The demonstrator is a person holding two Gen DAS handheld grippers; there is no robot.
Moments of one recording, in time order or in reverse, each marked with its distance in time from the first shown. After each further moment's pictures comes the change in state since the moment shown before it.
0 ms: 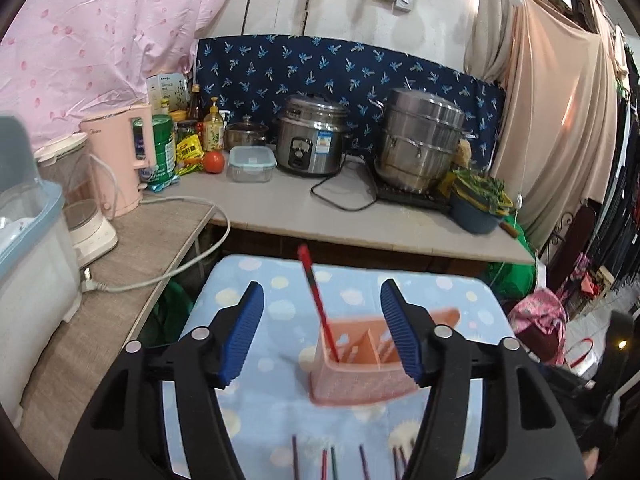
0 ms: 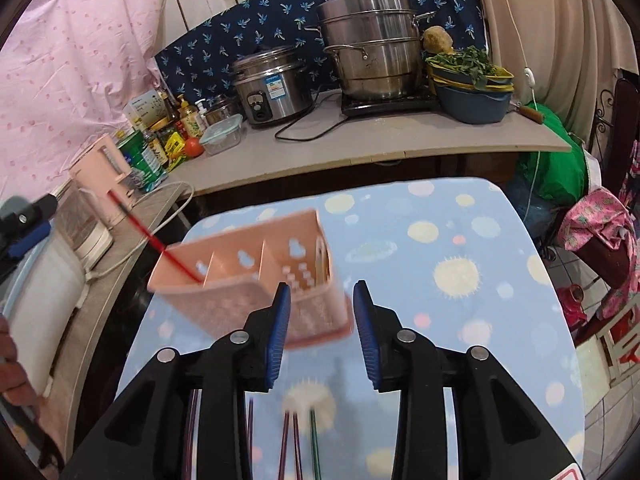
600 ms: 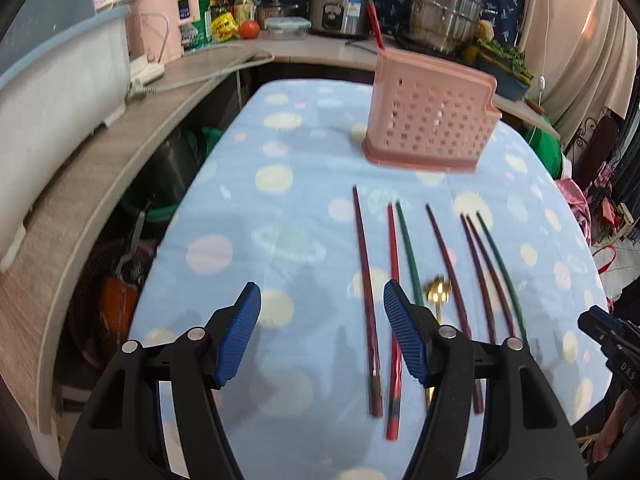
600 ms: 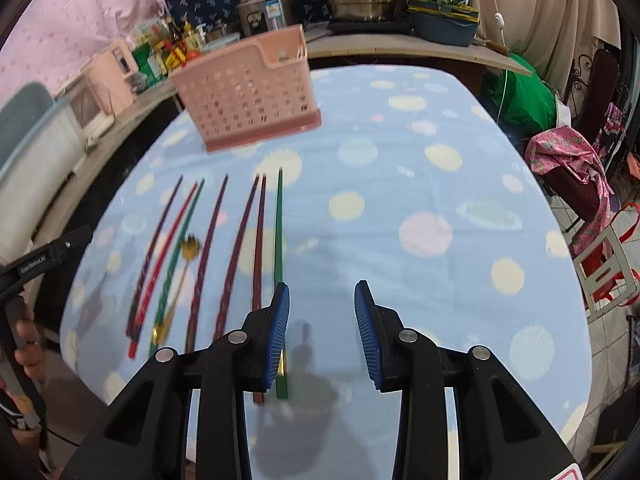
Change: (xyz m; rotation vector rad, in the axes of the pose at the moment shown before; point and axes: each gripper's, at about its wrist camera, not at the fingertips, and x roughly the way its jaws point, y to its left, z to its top) left arm -0.046 0.042 -0.210 0.009 0.352 0.092; right arm -0.072 -0.018 -0.200 -0.066 0.190 -0.087
